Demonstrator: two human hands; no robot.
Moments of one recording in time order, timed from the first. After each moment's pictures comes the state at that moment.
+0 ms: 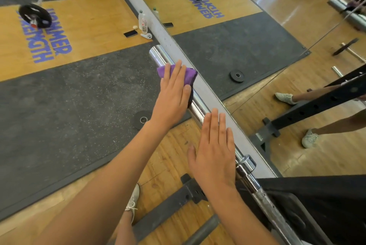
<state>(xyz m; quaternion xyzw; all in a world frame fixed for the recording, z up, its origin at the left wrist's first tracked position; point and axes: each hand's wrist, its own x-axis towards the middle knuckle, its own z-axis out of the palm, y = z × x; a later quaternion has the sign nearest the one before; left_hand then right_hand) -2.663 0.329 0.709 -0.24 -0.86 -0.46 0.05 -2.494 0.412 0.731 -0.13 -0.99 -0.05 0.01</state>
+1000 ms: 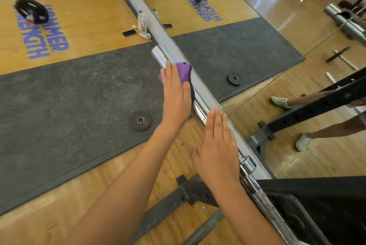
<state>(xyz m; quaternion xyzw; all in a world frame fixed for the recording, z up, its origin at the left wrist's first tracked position) -2.658 0.349 0.708 -0.08 -0.79 -0.61 0.03 -2.500 0.416 0.741 -0.12 -0.99 -0.01 -0.01</state>
